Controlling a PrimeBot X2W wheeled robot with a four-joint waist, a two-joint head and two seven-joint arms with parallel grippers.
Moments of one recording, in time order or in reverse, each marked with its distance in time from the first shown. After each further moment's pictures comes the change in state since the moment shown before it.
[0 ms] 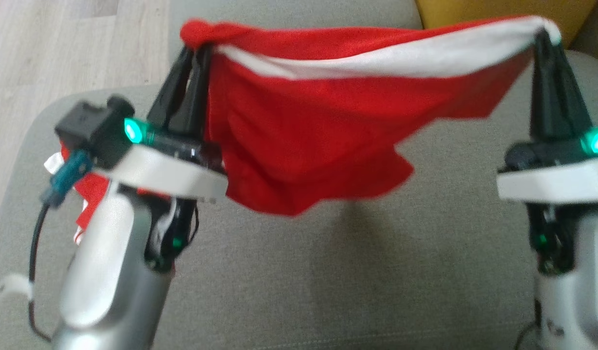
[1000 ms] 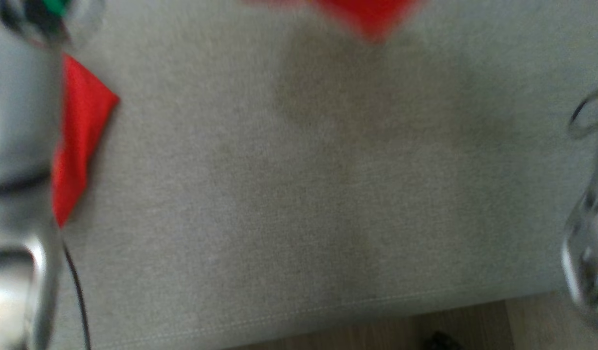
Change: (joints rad) left arm -0.697 0.085 0.055 0.261 -0.107 -0.077 0.246; right arm -0.800 -0.069 -0.002 0.382 -0.127 0.000 0.061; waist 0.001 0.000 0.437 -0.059
